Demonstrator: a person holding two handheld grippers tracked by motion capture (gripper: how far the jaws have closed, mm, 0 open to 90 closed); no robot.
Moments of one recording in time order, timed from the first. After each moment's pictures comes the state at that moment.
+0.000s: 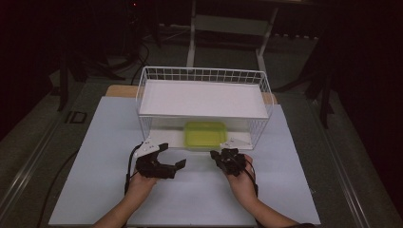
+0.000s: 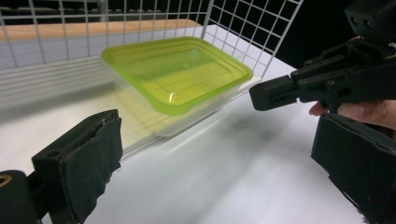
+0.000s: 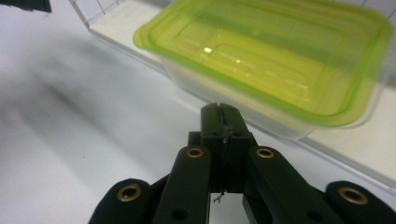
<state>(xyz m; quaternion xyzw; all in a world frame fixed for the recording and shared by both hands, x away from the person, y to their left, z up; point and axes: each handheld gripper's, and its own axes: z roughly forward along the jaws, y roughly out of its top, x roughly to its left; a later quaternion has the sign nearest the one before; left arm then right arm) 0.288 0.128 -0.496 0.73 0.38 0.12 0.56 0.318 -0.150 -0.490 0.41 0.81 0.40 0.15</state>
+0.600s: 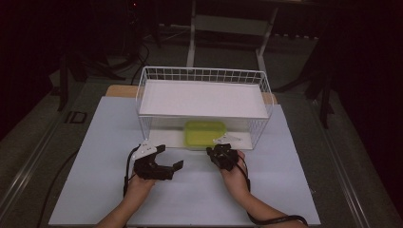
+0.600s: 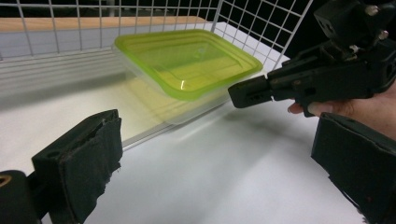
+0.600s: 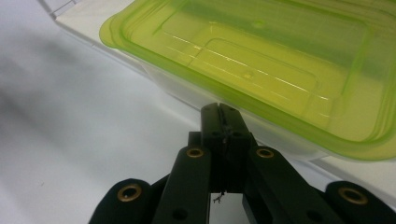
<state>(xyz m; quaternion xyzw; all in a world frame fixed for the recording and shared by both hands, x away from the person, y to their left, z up) 0.286 0.134 -0.503 0.72 0.39 0.12 0.55 0.341 -0.133 -0.508 0.42 0.81 0.38 0.16</state>
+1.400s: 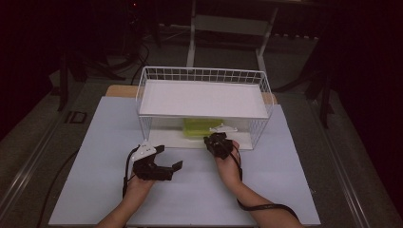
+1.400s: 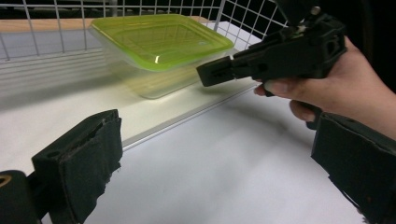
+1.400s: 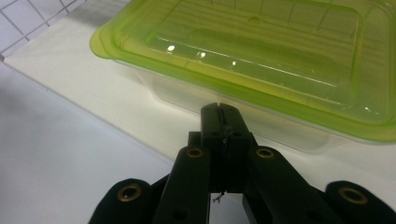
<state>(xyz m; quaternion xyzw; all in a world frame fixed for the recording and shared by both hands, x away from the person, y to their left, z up) 0.285 0.135 -0.505 0.72 0.39 0.13 0.55 0.381 -0.119 -0.513 0.44 0.79 0.39 0.18</state>
